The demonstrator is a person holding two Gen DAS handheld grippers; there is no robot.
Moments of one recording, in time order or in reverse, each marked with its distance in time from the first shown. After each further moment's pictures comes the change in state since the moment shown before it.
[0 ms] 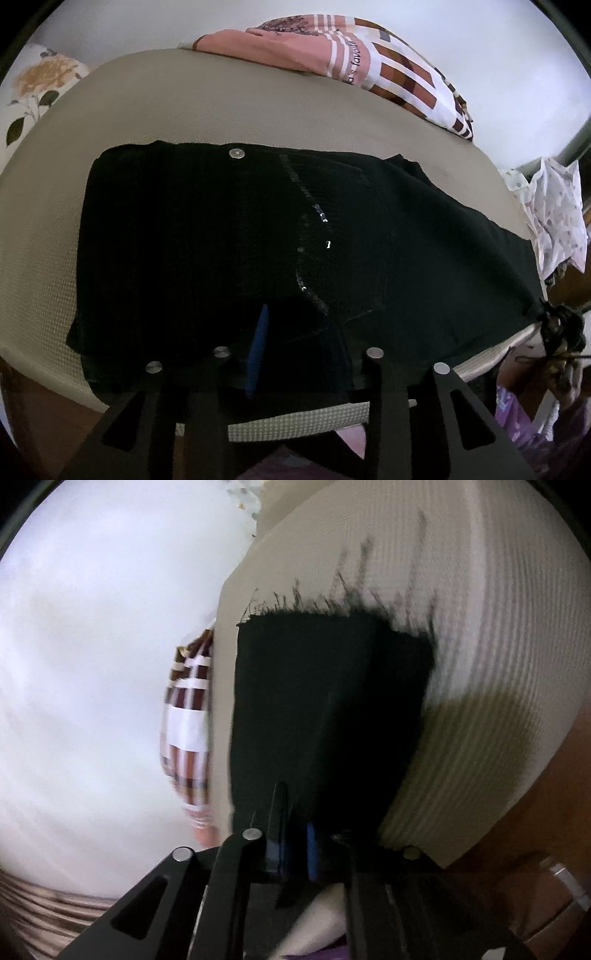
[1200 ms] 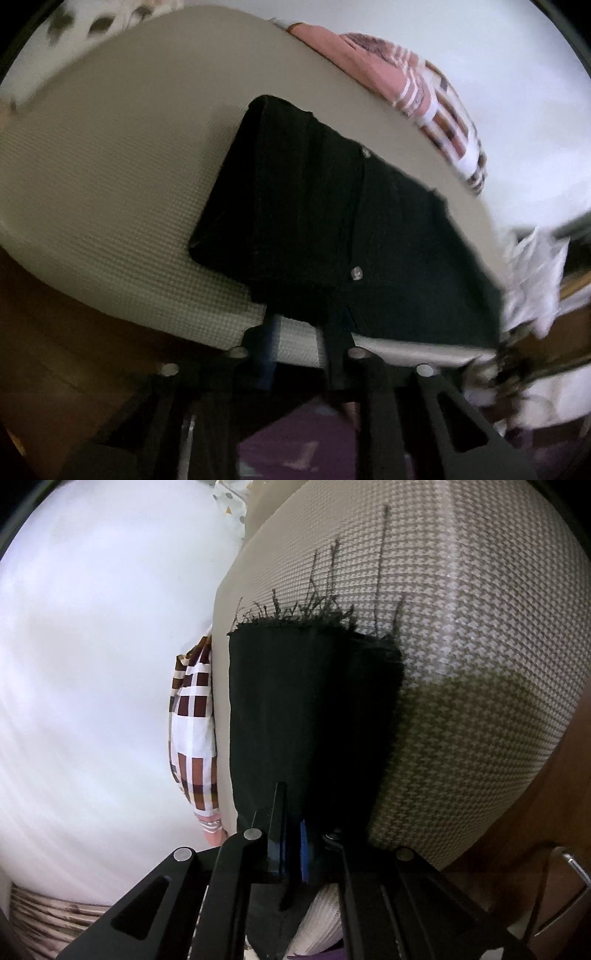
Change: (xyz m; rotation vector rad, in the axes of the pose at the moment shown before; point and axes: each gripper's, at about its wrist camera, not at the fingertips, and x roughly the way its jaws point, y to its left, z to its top) left arm -0.061 0.089 -0.045 -0.279 0.025 -0.092; right arm -0.003 -0.011 -0.002 0.088 0.007 0.060
